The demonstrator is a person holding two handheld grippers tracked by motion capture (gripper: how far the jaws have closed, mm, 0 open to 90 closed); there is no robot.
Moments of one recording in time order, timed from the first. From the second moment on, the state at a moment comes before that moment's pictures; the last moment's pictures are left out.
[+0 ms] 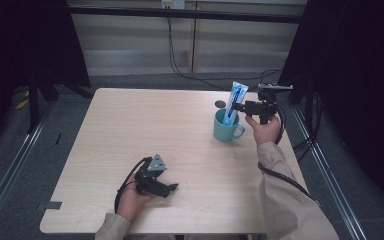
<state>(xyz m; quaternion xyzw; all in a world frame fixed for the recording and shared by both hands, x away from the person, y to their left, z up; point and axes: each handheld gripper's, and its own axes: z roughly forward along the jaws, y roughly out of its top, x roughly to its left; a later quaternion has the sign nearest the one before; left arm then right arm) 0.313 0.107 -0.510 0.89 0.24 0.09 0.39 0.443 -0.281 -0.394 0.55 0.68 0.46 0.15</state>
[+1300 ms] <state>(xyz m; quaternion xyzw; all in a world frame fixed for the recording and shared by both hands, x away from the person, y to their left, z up) 0.313 0.107 -0.510 0.89 0.24 0.09 0.39 0.391 -0.278 -0.389 0.47 0.75 0.44 0.14</state>
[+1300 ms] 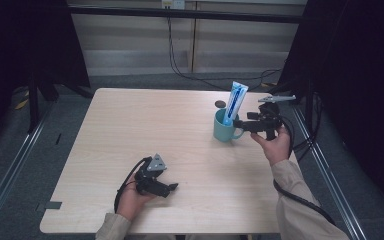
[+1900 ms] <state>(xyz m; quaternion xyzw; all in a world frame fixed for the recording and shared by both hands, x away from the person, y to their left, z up) 0.313 0.108 -0.510 0.89 0.24 0.09 0.39 0.363 -0.278 -0.404 0.45 0.78 0.41 0.15</state>
